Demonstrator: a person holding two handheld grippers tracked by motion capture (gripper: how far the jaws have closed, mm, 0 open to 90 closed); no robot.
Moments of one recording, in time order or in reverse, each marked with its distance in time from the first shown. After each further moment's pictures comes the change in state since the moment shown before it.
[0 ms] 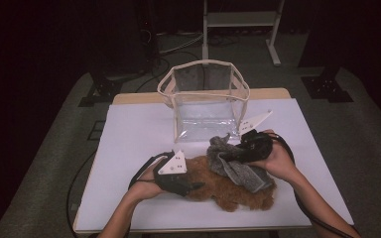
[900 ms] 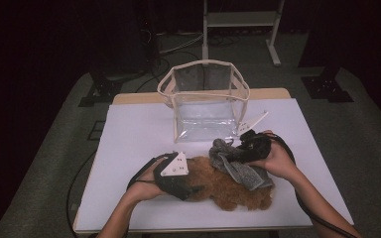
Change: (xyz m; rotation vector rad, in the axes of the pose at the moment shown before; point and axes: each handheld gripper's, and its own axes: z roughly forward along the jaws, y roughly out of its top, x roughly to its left) left arm -0.003 0.001 -0.005 0.059 0.005 0.014; right arm -0.018 -0.014 0.008 0.082 -0.020 0.053
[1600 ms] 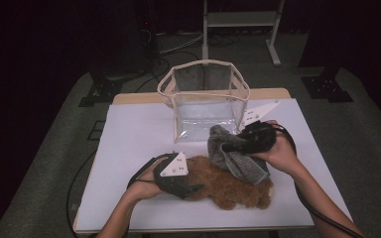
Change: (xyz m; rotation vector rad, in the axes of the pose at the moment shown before) left arm 0.000 -0.001 0.003 0.004 0.007 0.028; right arm 0.019 0.031 -0.029 -0.153 -0.004 -0.101
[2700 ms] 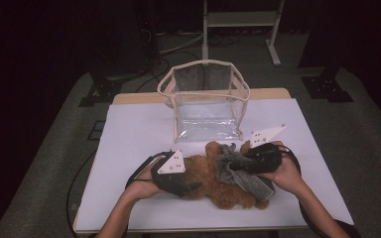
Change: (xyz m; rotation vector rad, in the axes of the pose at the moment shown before) left arm 0.005 -0.006 -0.004 -0.011 0.004 -0.050; right arm 0.010 -0.062 0.007 -0.010 0.006 0.027
